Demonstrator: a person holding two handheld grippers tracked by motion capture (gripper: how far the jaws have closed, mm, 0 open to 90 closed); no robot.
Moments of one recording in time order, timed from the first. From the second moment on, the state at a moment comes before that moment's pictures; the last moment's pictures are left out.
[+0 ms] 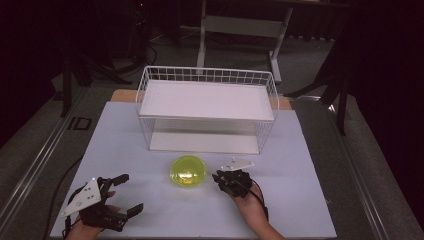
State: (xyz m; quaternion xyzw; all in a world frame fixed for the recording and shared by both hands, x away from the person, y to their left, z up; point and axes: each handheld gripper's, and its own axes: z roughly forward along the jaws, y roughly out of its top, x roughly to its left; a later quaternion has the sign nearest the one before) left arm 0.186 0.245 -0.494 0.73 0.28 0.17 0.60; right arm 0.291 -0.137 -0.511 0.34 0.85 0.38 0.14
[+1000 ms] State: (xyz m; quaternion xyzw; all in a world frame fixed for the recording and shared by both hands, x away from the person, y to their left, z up) left arm 0.211 0.206 -0.470 0.77 0.27 0.14 0.57; right arm 0.264 -0.150 -0.469 0.30 0.82 0.46 0.14
